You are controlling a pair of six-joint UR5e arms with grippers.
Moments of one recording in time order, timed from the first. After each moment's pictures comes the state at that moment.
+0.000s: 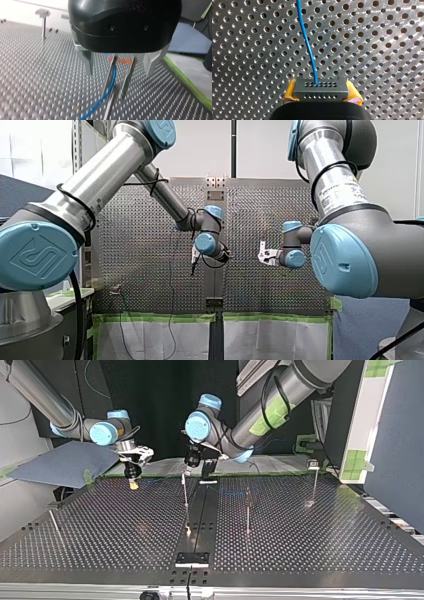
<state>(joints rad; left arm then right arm) -0.65 -2.24 -1.53 -2.75 -1.83 -1.59 1.84 -0.86 1.64 -0.72 1.36 1.67</state>
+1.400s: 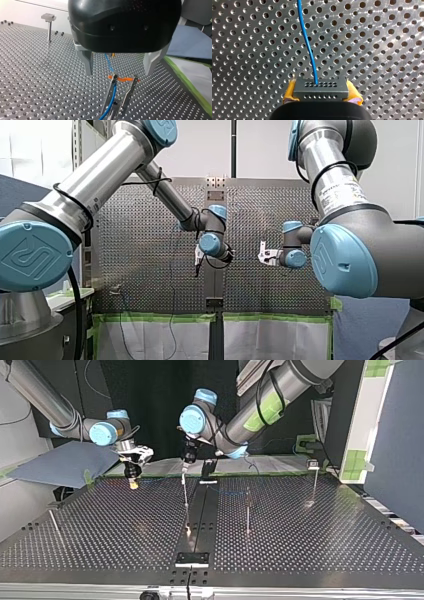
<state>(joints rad) -0.68 -2.24 -1.53 -2.75 -1.88 -1.64 1.84 -0.86 1.64 -0.71 1.35 1.67</state>
